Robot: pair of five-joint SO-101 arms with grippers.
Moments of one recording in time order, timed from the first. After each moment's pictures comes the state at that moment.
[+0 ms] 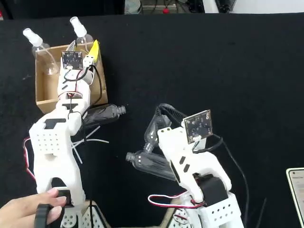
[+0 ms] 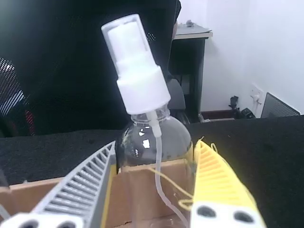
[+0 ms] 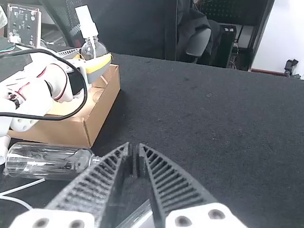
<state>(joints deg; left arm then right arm) -7.9 38.8 16.1 -50.2 -5.4 -20.4 -96.7 84.6 39.2 -0.6</state>
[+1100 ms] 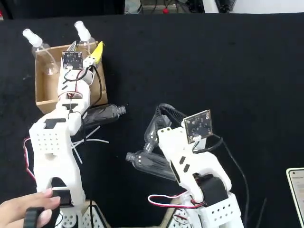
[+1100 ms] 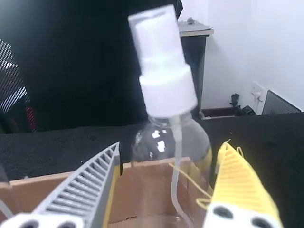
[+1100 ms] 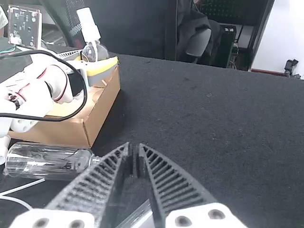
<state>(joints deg) -8.0 38.9 16.1 -50.2 -5.4 -20.4 -96.7 84.6 39.2 -0.6</state>
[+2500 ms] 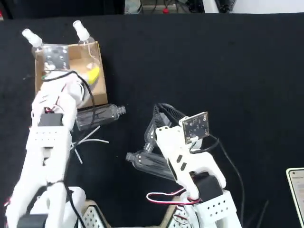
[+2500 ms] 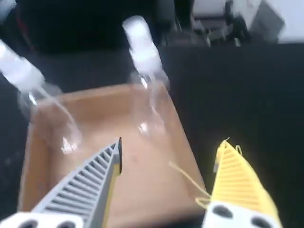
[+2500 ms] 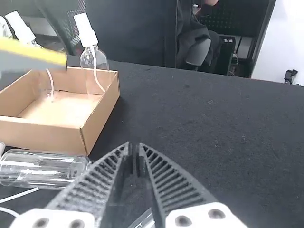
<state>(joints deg) -7.2 -35.0 49.6 17.1 -5.2 -20.3 -96.7 91.6 29.1 -0.6</state>
